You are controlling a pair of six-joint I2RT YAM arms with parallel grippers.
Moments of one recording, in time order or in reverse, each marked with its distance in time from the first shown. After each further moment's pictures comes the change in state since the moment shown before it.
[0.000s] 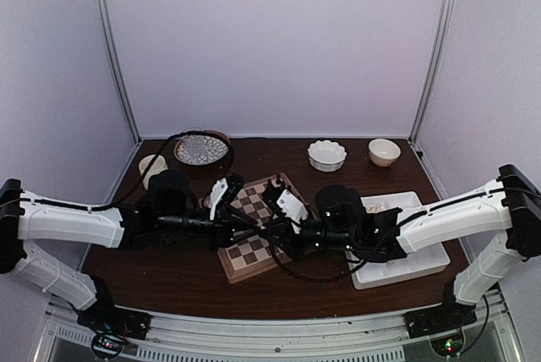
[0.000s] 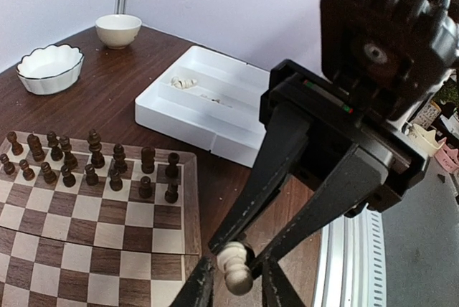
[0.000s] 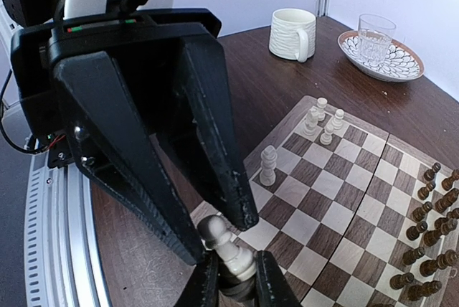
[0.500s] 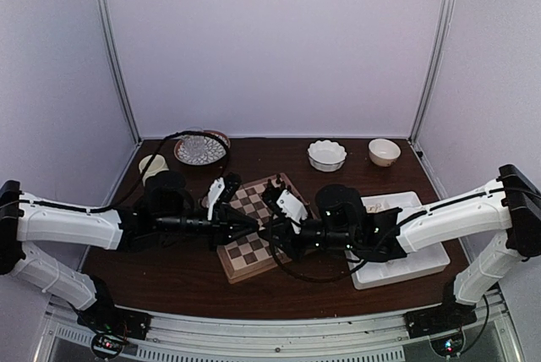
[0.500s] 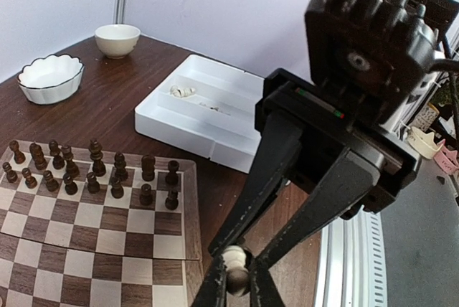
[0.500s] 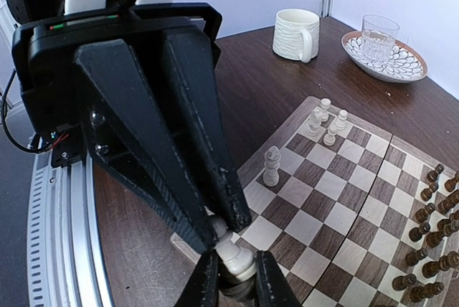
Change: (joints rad) left arm 0.000 -0.011 -0.023 0.045 0.007 -0.002; right arm -0.002 0.000 0.000 0.003 -0.028 0.000
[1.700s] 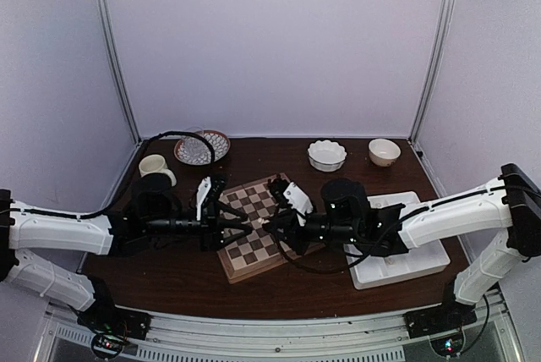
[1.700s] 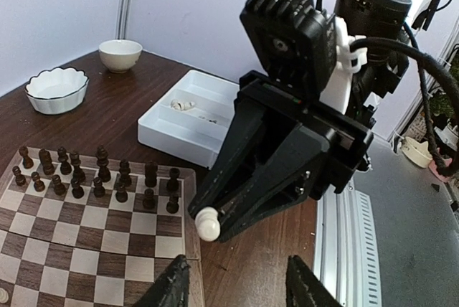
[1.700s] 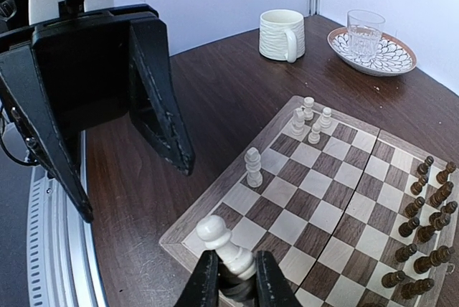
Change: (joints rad) left arm 0.030 -0.087 -0.072 0.053 0.016 -0.020; right arm -0.054 -0.013 -0.016 0.013 -0.027 0.034
